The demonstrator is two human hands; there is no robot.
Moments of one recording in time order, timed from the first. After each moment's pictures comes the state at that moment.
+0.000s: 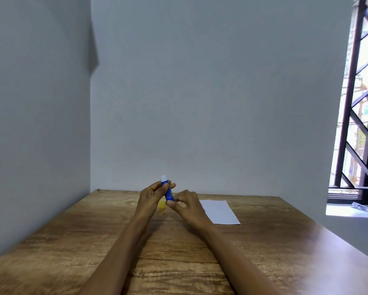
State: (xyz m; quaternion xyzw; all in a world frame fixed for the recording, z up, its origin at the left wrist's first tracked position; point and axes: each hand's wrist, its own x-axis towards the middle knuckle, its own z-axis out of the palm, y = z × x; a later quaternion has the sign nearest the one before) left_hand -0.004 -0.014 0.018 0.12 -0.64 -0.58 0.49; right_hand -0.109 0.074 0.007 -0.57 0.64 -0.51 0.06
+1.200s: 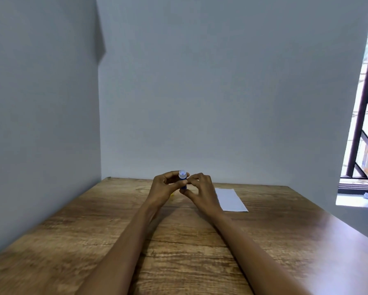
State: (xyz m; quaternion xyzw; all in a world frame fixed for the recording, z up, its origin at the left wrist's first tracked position) left_hand -0.001 -0.009 0.019 0.08 -0.70 -0.54 0.47; right_hand -0.126 0.067 -0.002 -0.58 0.65 -0.48 -0.12
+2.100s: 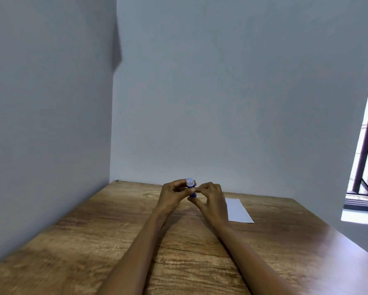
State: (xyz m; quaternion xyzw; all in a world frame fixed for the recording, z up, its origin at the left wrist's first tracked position) left_hand -0.004 -0.009 0.018 0.10 -0.66 -0.56 0.49; right_hand -0.125 0.068 -0.004 -0.55 0.66 -0.47 -0.19
